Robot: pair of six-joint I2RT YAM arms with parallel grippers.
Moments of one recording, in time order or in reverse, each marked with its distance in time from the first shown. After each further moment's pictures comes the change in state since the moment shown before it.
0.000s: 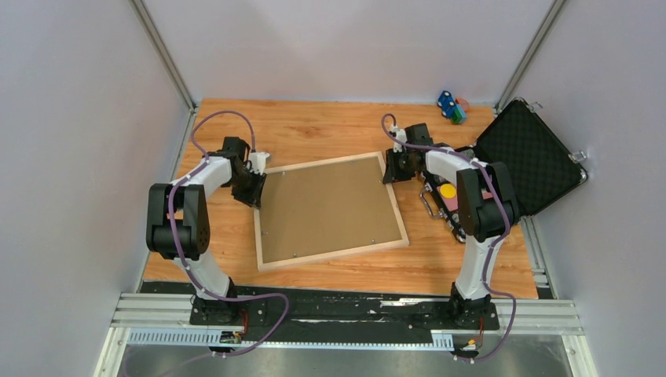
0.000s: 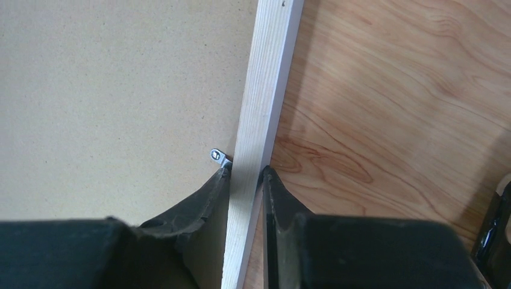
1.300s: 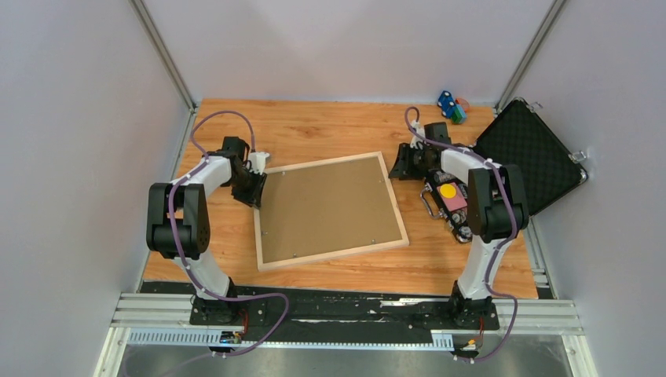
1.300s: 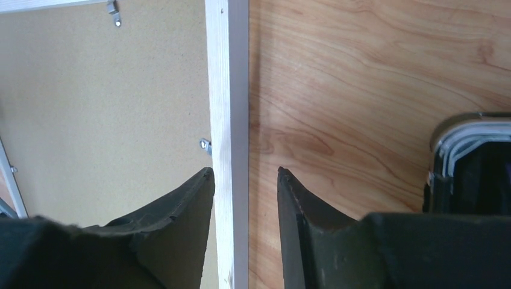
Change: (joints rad) left arm 0.004 0.006 0.006 -0.005 0.008 0.000; right arm -0.105 -0.018 -0.024 0.034 -0.118 0.157
